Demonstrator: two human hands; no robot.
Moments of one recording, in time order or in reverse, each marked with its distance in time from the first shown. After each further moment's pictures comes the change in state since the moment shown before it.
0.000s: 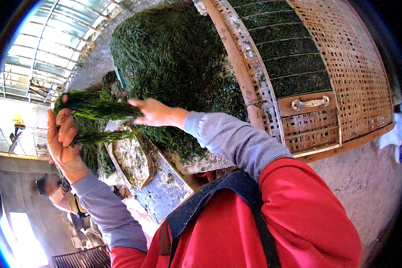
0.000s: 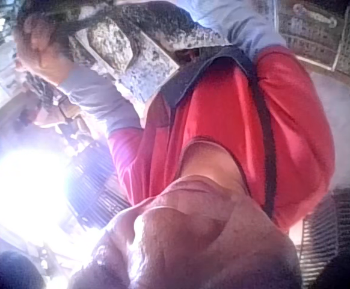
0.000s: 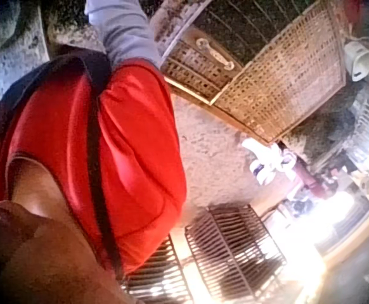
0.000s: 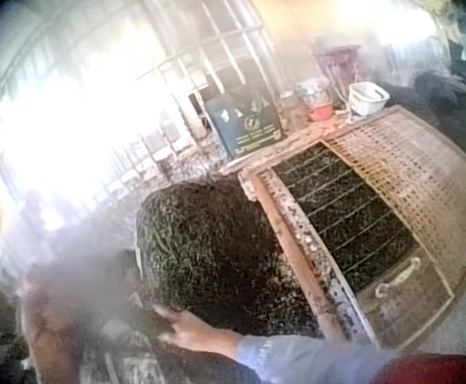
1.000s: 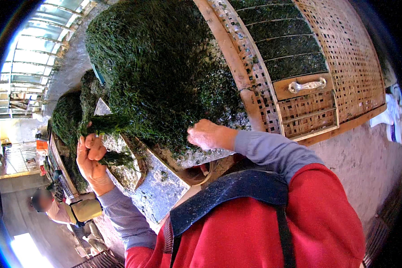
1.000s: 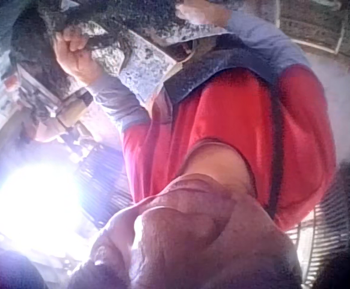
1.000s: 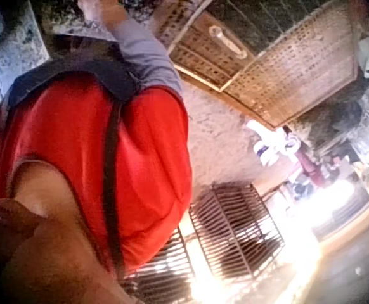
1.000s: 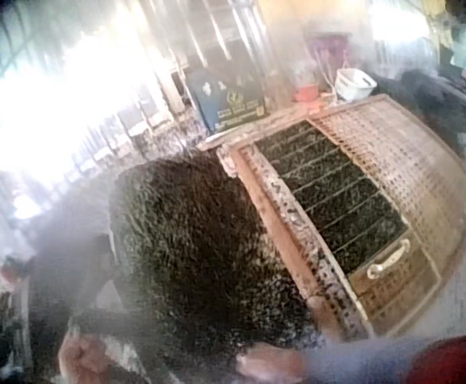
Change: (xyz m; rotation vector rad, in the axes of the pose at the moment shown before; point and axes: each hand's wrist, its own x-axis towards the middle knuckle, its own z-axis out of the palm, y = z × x) left_hand -0.031 -0.090 -0.103 0.029 0.187 0.001; right_hand -0.164 0.048 0.025 -0.634 -0.366 0.016
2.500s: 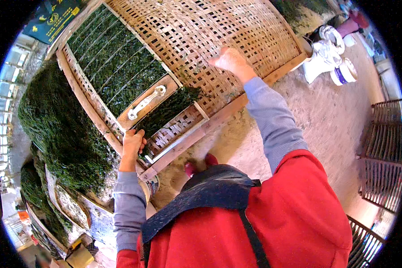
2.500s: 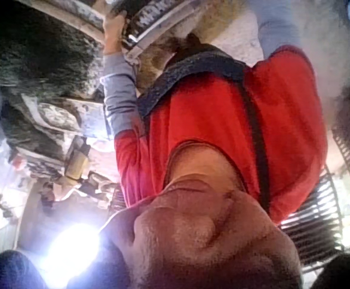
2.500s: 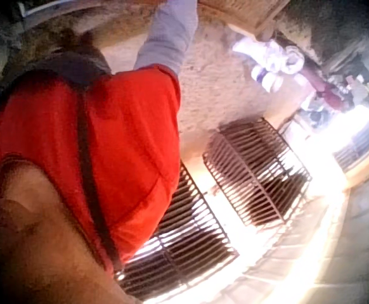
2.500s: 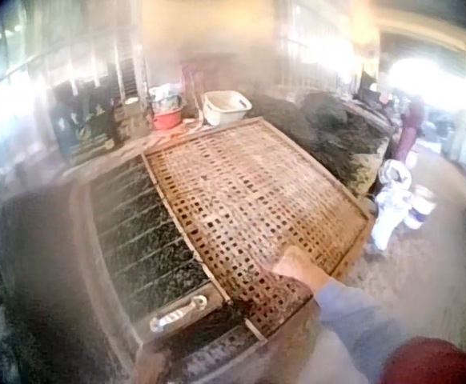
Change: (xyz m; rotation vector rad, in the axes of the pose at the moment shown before) left_hand 0.027 -0.426 0.231 1.155 0.009 -0.552; right_hand -0.490 0.188 -0.201 0.146 0.493 1.420
